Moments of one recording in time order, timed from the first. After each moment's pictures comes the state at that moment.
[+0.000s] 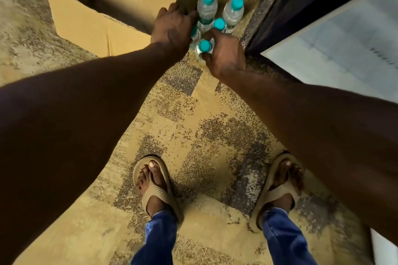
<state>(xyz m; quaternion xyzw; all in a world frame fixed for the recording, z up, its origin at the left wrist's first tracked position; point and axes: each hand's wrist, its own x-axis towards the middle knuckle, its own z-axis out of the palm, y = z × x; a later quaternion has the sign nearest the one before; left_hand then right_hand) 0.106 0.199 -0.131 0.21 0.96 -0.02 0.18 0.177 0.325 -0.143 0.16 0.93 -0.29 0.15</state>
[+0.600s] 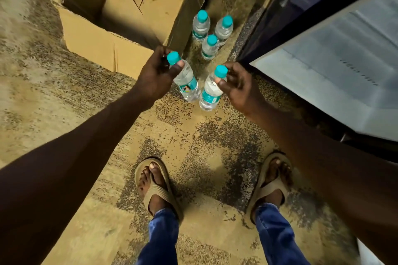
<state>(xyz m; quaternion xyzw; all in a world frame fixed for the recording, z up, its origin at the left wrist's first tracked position) 0.182 0.146 -0.088 -0.05 0.73 0.61 0.29 0.250 0.373 -0.095 0.17 0.75 -0.61 0.20</state>
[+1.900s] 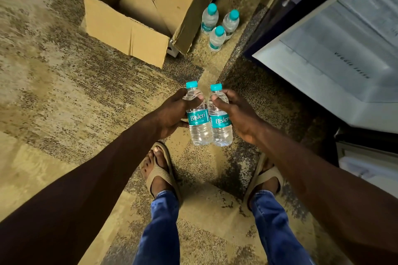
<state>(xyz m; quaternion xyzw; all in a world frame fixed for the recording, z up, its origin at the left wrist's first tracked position) 0.294 0.148 -0.038 -0.27 0.56 0.62 0.48 0.330 0.331 -0.042 0.30 0.62 -0.65 0.34</state>
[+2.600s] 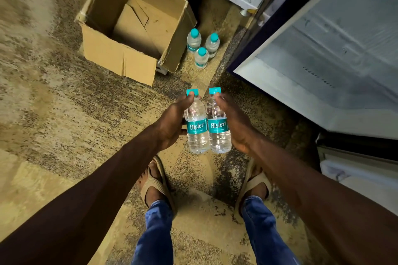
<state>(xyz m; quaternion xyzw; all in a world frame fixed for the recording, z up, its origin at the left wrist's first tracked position) 0.293 0.189 0.013 -0.24 0.57 0.64 0.46 0.332 0.359 0.010 0.32 0.58 -0.69 0.28</state>
